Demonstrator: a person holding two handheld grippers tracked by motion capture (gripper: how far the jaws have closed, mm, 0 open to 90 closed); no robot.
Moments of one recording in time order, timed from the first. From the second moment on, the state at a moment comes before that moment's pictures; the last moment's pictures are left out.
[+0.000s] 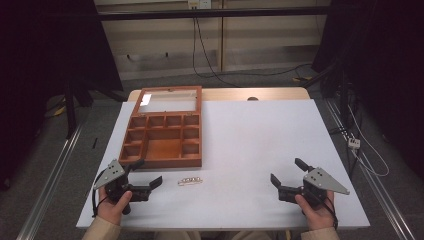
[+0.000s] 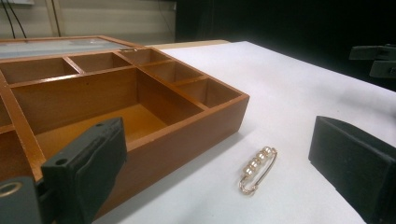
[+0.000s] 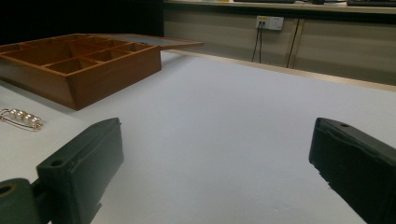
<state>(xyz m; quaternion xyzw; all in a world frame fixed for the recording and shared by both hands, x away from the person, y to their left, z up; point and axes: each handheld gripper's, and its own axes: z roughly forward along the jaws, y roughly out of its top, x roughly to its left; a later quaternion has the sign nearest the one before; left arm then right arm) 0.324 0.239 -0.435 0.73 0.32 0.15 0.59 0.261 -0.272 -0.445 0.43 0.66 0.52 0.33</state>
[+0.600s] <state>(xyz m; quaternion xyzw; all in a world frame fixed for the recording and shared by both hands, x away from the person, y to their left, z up) 0.334 0.221 -0.431 0.75 0.31 0.12 0.56 0.259 -0.269 -0.442 0.42 0.67 0.52 0.33</state>
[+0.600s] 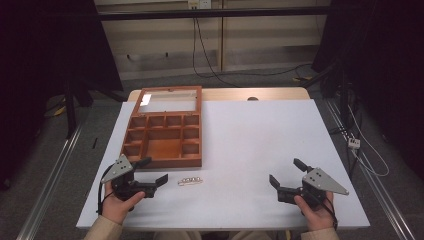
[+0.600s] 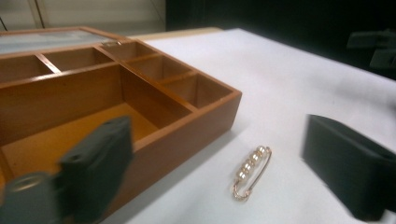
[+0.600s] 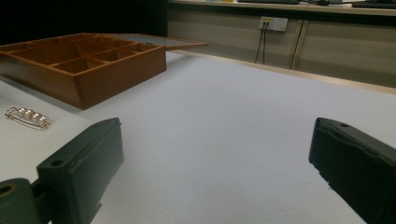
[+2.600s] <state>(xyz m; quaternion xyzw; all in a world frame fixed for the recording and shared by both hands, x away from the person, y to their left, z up) 0.360 0.149 -0.445 0.85 0.29 0.00 0.43 0.260 -0.266 -0.439 0.41 0.67 0.51 0.33</state>
